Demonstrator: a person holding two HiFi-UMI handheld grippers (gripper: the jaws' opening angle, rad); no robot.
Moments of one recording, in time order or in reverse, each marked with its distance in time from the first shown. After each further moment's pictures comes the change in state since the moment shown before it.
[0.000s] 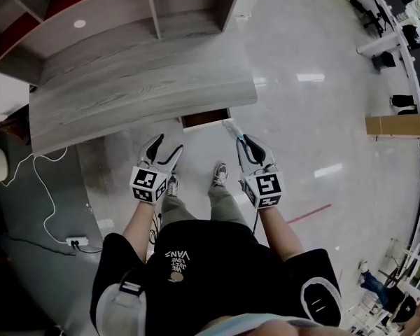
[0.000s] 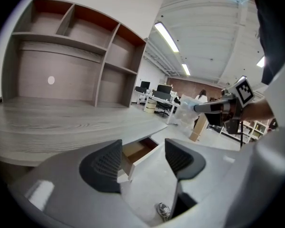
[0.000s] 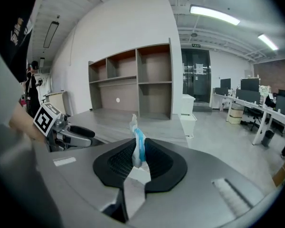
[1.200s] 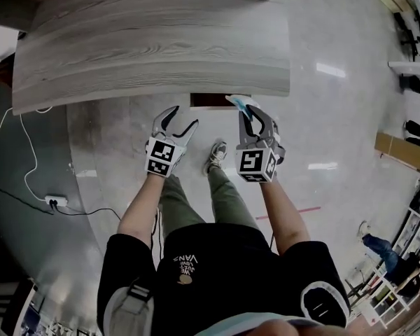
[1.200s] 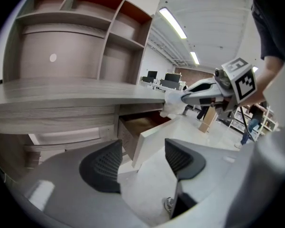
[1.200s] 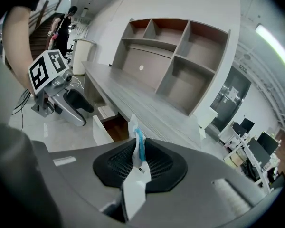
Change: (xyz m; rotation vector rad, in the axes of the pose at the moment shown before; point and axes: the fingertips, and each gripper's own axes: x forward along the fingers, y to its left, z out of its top) left arm 0.095 0.024 -0.110 -0.003 0.099 0.101; right arm 0.128 -0.011 -0.102 -0.548 0.181 0.072
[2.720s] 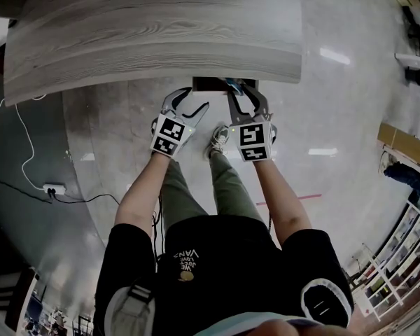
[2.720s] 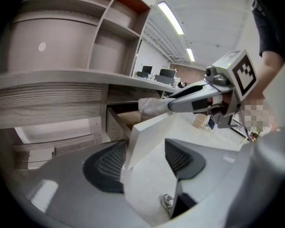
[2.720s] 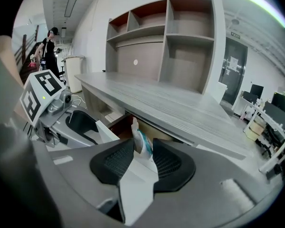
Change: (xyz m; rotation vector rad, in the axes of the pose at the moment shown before) left arm 0.034 -0.016 -0.009 -0.004 0.070 -0.100; right arm 0.045 0.037 -0.009 0.259 0.034 0.150
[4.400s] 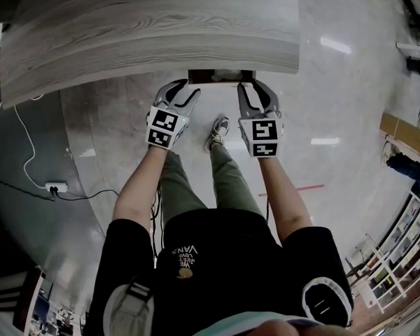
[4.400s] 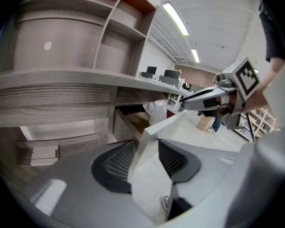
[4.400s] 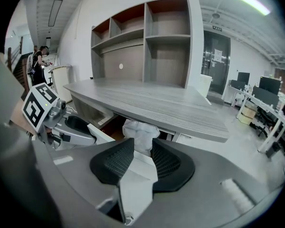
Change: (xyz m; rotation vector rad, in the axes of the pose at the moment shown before) left arm 0.000 0.021 -0.002 -0.023 -0.008 0.055; right arm -0.020 -0.031 -0.011 0.156 -0.018 -0.074
